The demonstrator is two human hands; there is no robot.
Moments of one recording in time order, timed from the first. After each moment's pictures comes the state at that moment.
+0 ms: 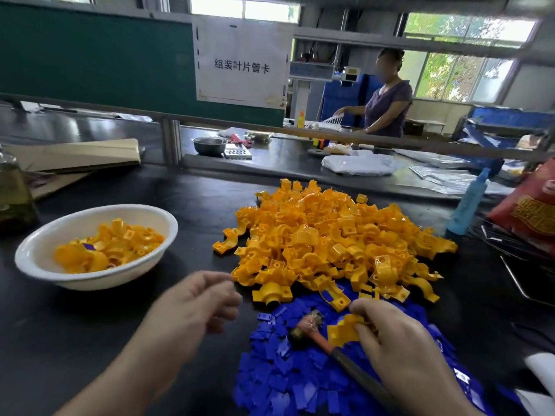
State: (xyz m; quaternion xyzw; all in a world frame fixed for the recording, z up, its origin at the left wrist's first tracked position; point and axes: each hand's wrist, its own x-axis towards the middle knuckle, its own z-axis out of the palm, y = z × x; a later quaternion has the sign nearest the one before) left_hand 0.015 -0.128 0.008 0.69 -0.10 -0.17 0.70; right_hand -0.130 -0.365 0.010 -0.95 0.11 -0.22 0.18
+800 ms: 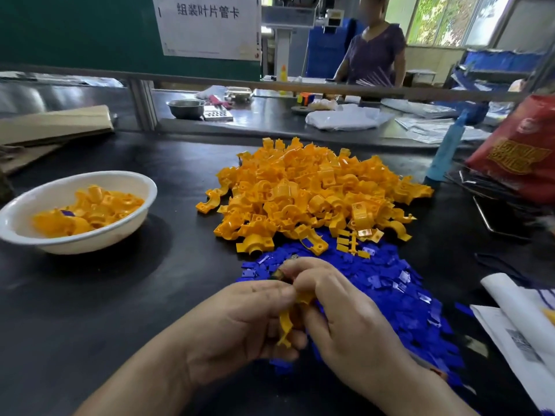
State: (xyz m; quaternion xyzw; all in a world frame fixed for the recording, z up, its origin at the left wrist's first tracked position) left_hand -0.061 -0.167 0.011 0.48 -0.22 -0.55 0.65; right_hand -0.167 -0.316 0.010 -0.91 -0.08 -0.24 0.33
